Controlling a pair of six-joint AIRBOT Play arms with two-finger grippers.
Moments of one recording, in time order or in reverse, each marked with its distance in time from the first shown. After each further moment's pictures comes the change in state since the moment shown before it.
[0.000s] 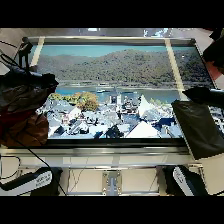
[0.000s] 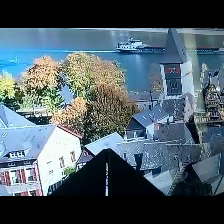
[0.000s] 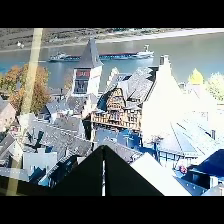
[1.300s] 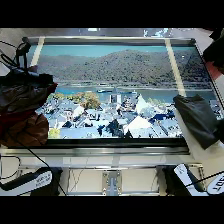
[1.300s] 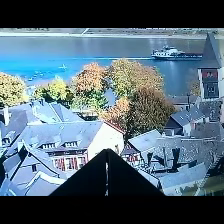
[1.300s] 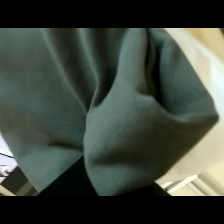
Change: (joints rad) left arm 0.001 0.000 0.000 0.113 0.051 0.000; right arm -0.582 -0.120 -0.259 -0.582 0.018 0.201
